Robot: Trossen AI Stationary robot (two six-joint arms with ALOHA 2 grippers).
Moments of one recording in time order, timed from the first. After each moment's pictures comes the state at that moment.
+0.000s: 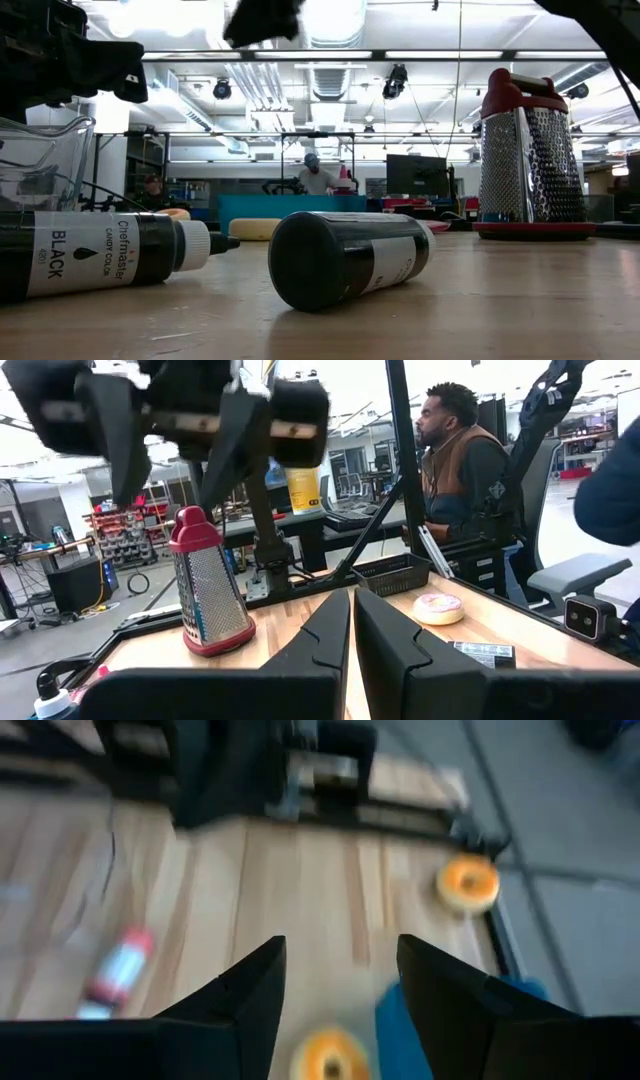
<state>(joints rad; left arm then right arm) 0.41 0.06 0.01 0.22 0.65 0.09 -0.04 2.17 2.31 -0.78 0.11 -0.16</state>
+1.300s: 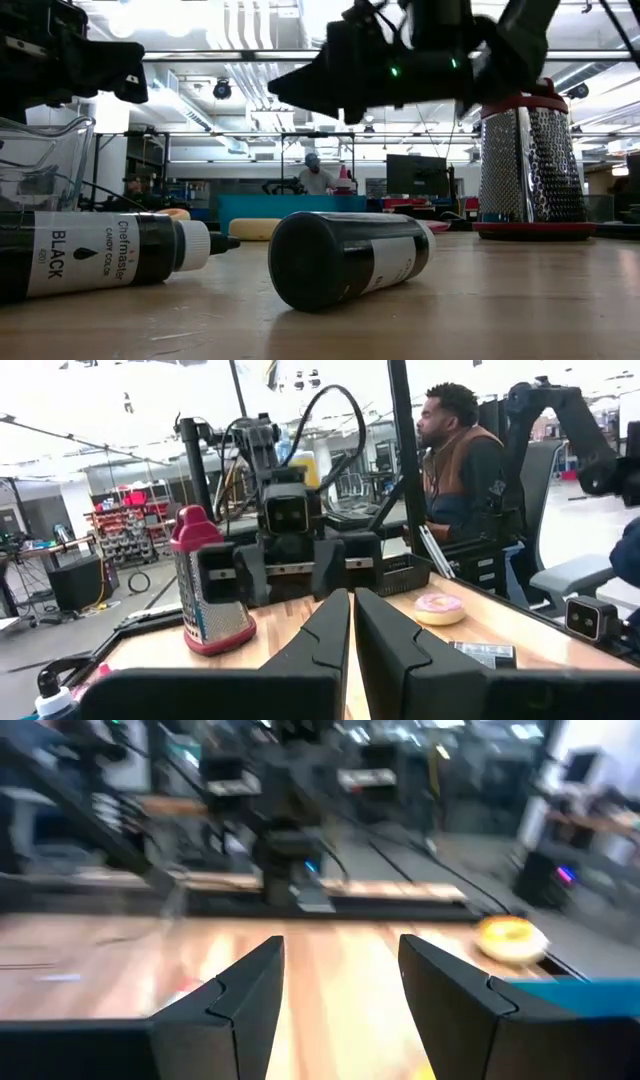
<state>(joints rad) 0.41 0.07 0.01 0.22 0.65 0.09 0.07 1.91 0.83 1.09 0.16 -0.07</state>
